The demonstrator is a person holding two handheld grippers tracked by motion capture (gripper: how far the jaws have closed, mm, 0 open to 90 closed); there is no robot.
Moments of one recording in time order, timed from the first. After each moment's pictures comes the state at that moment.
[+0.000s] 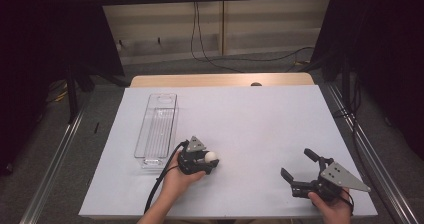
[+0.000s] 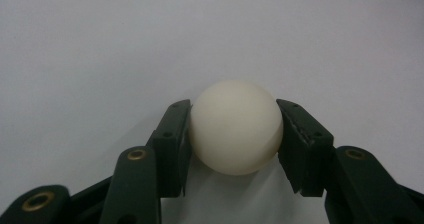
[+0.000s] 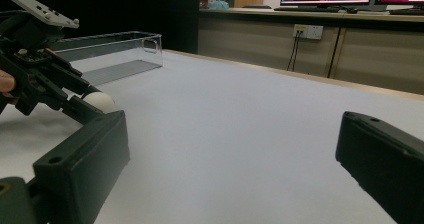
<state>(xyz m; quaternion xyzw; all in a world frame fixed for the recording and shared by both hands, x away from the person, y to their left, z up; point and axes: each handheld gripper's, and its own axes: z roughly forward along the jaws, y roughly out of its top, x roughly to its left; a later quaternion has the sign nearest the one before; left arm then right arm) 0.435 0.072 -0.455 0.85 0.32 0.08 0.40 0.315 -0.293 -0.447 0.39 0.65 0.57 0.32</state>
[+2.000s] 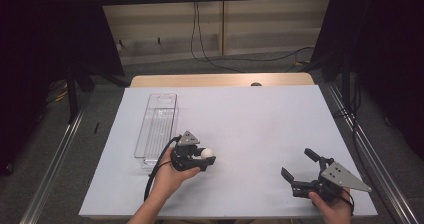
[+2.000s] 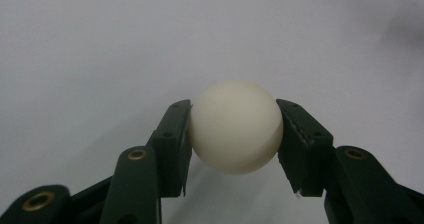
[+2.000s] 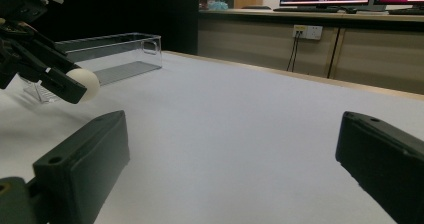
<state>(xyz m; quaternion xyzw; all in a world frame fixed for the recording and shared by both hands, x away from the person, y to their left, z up) 0.433 0.085 -0.421 0.85 0.33 0.05 0.42 0.315 -0.294 -0.446 0.39 0.65 0.57 0.32</state>
